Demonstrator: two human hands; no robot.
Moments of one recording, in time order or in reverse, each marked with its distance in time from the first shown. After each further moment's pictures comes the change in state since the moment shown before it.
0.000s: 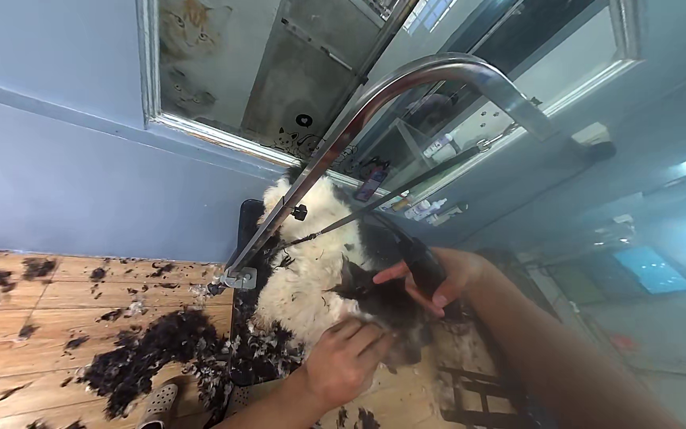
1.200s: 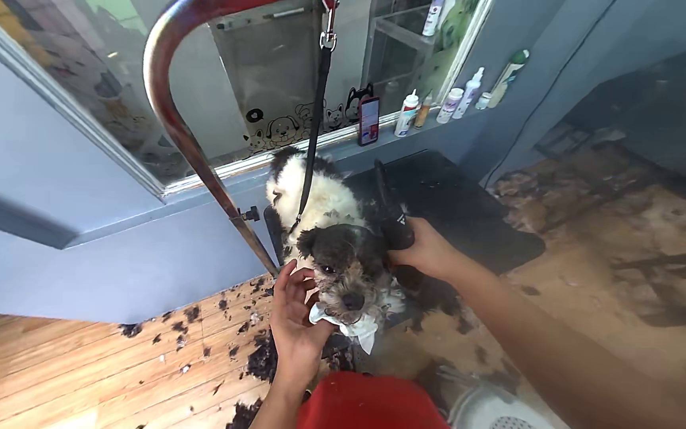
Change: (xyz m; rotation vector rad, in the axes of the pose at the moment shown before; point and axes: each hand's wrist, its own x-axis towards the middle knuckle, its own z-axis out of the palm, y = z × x) left_hand 0.020 0.011 -0.059 -0.680 0.185 -0.827; right_hand 0.029 0.144 0.049 -0.024 1.104 -0.364
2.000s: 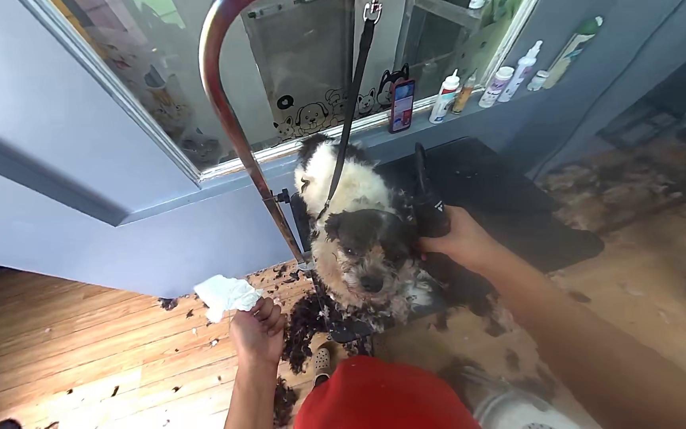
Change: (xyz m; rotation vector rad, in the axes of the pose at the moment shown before) left_hand -0.009 0.033 -0.096 -0.378 0.685 -0.431; right_hand -0.004 0.007 0.006 0.128 0.010 0.004
